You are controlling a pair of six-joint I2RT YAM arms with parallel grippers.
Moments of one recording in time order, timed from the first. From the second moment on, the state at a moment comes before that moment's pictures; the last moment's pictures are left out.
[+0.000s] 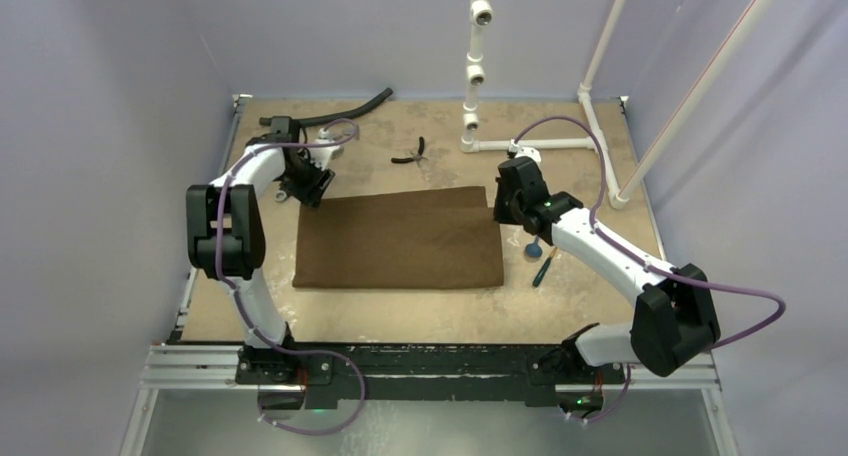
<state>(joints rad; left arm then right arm) 0.00 1.90 1.37 -0.72 0.20 0.60 0.50 1.35 0.96 -0.44 0.24 0.50</state>
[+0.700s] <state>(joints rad) 0.02 1.91 1.31 -0.70 0.21 0.53 0.50 1.35 0.96 -0.44 0.23 0.50</state>
